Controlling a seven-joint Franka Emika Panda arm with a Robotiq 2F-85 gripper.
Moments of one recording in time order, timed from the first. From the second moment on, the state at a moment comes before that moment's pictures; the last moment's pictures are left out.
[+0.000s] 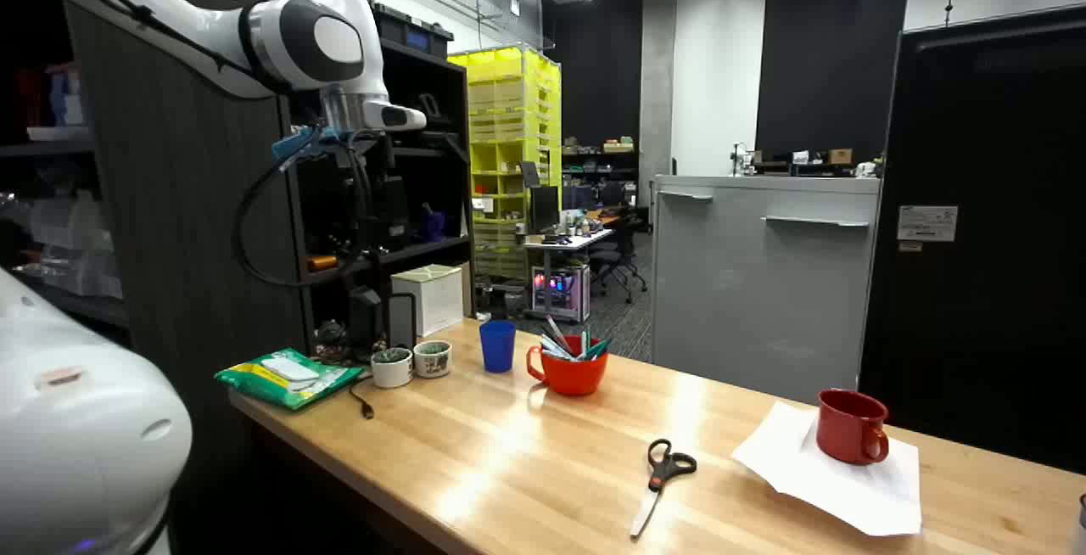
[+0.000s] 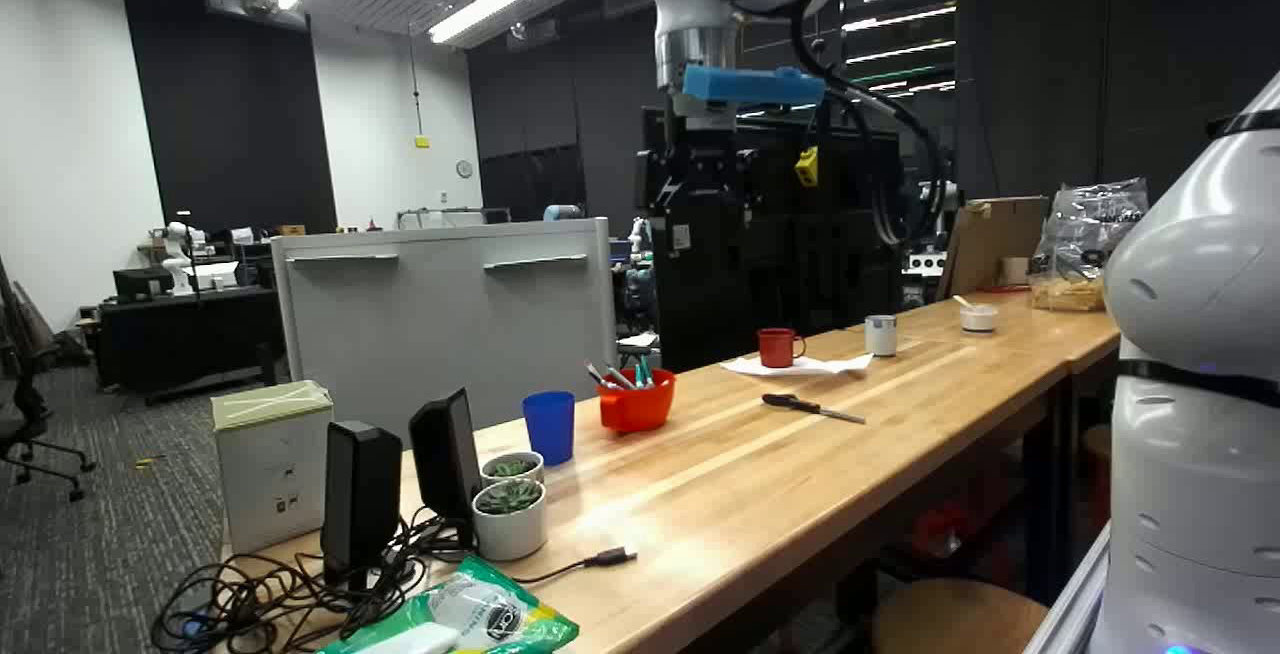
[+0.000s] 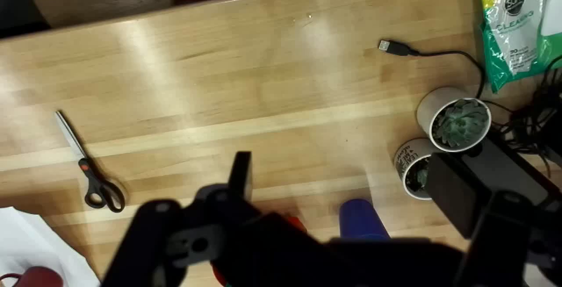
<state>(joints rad) 0.04 -0.59 0.28 -2.37 0.08 1.89 0.48</state>
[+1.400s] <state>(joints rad) -0.02 -0.32 0.16 -2.28 -0.06 1.97 0.43</state>
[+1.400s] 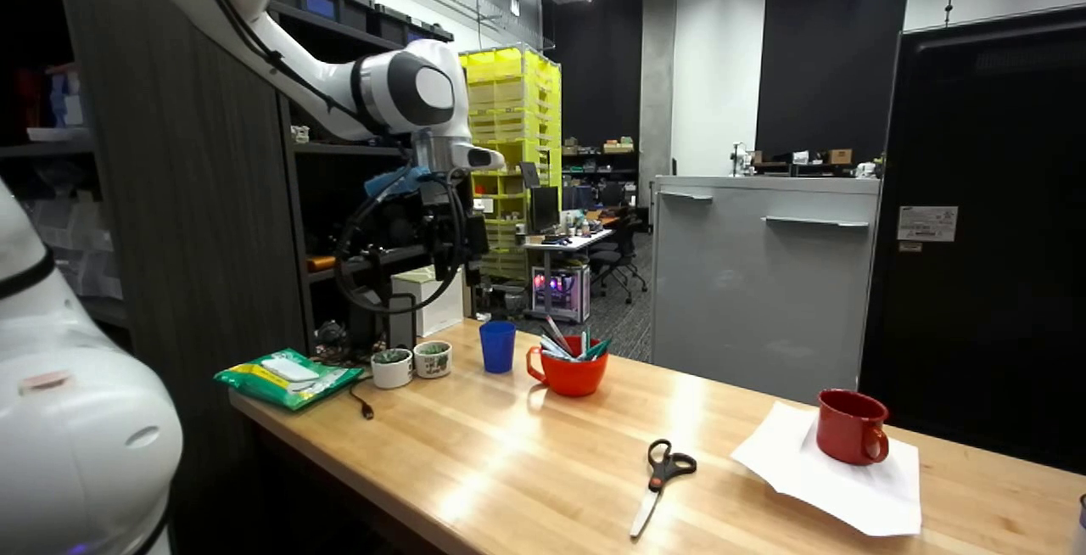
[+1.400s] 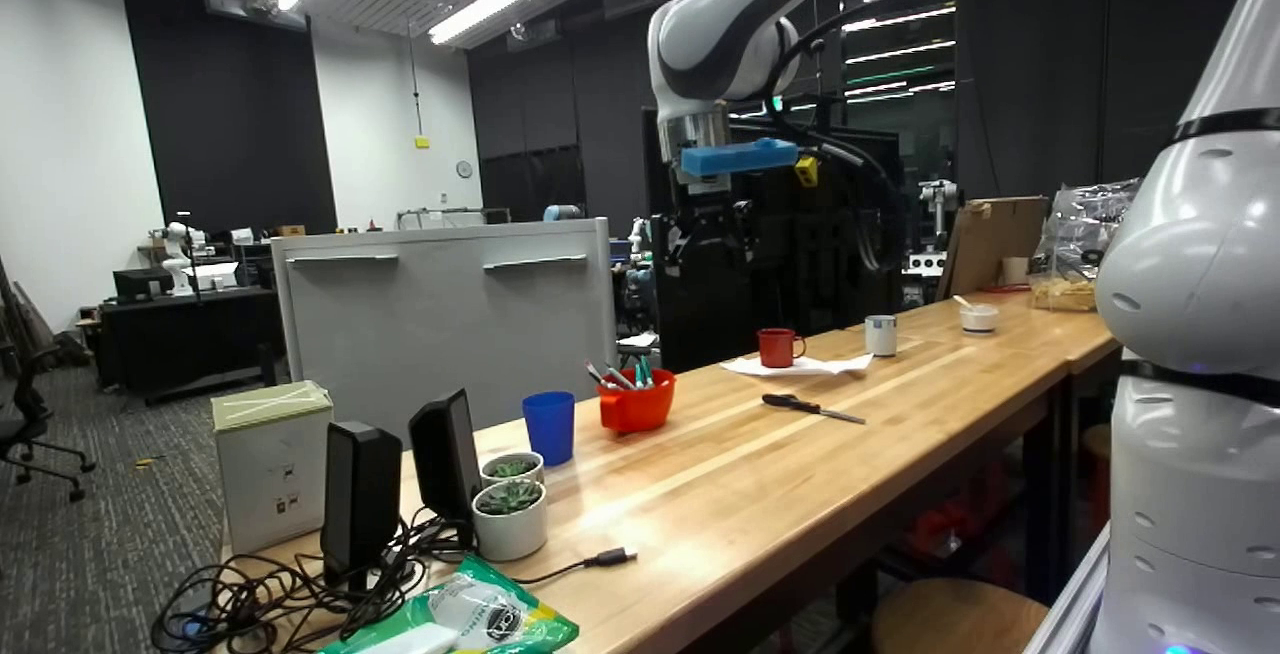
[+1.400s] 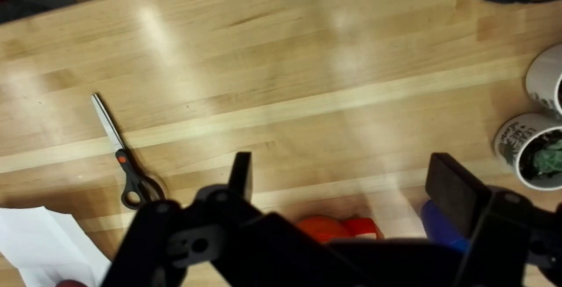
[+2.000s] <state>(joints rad) -0.02 -0.25 0.12 -2.23 -0.05 1.98 0.43</state>
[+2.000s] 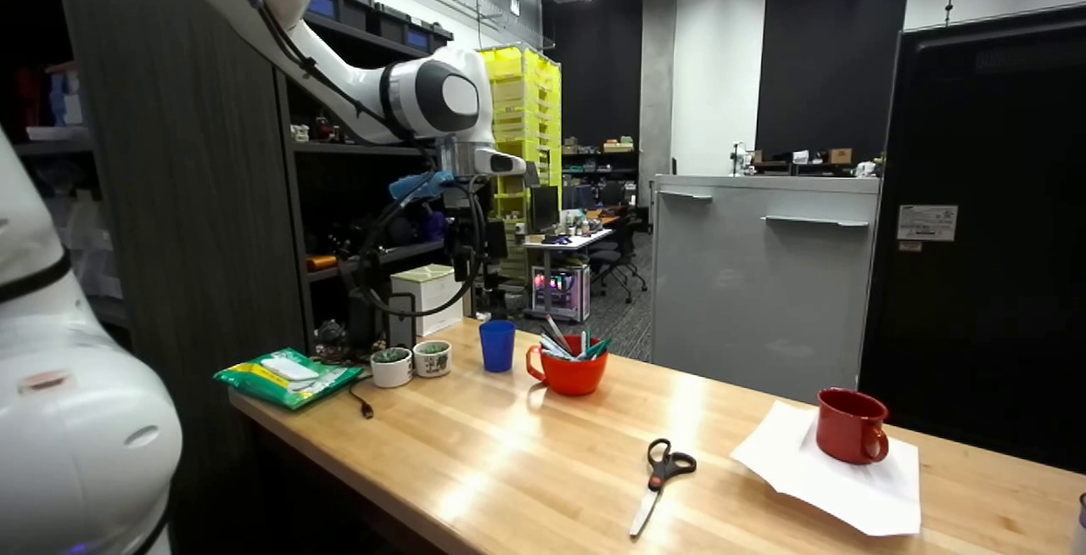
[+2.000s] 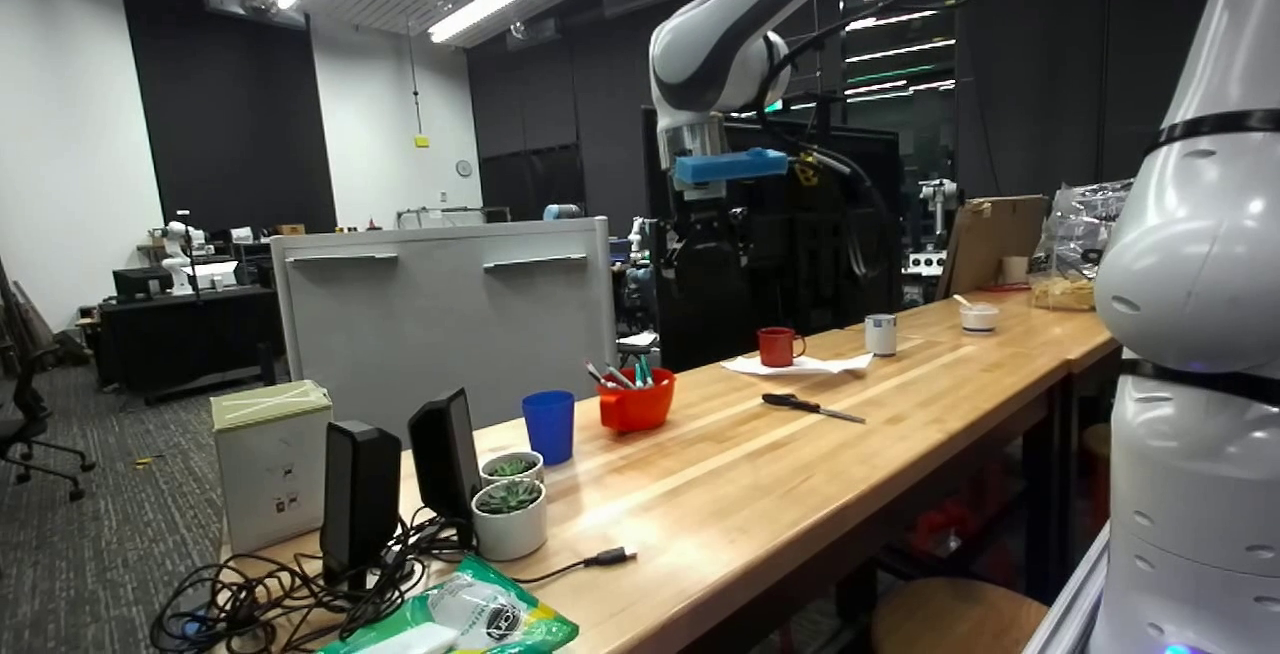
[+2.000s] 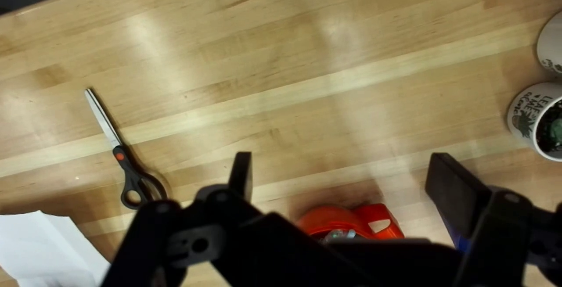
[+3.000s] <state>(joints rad) -0.02 -0.13 0.07 -2.18 -0.16 2.03 0.32</state>
